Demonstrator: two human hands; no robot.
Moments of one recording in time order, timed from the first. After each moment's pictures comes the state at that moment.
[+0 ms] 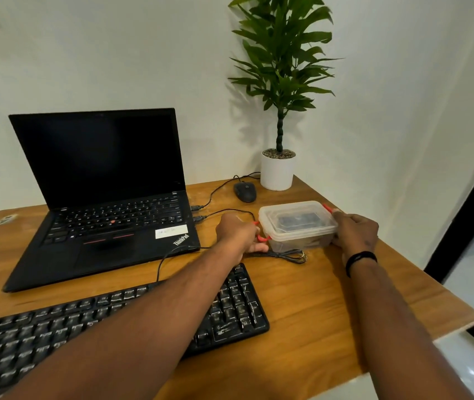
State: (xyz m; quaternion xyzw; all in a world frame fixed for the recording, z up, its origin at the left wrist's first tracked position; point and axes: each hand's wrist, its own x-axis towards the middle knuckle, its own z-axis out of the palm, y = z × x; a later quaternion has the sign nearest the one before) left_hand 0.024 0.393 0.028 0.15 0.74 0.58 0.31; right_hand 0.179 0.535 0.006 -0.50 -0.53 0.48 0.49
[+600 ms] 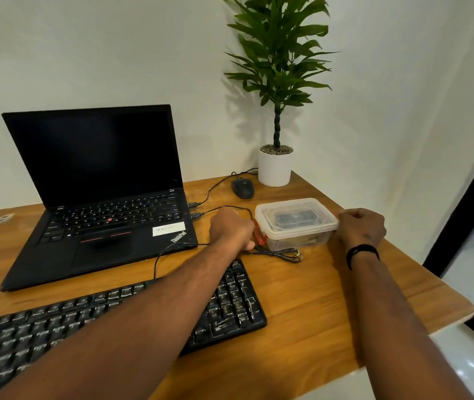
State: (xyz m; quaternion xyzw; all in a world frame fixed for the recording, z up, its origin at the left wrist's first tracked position) left_hand 0.023 0.390 0.029 0.18 0.82 0.50 0.20; right_hand 0.188 0.540 0.010 -0.55 -0.59 0.35 0.48
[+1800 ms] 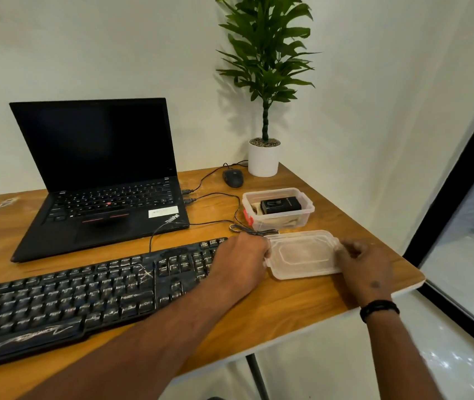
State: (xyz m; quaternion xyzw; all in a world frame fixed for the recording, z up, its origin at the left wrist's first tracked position) left_hand 0.119 0.307 0.018 0.58 0.79 0.21 -0.03; right_hand 0.291 0.440 0.001 -0.51 -0.72 0.28 0.38
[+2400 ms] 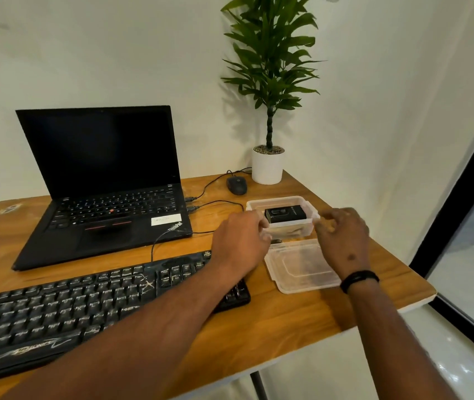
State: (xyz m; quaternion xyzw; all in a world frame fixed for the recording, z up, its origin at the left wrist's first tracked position) left_hand 0.091 0.335 0.034 0.49 0.80 0.34 -0.08; right_hand 0.234 0.464 0.028 -0.45 -0.79 0.17 0.38
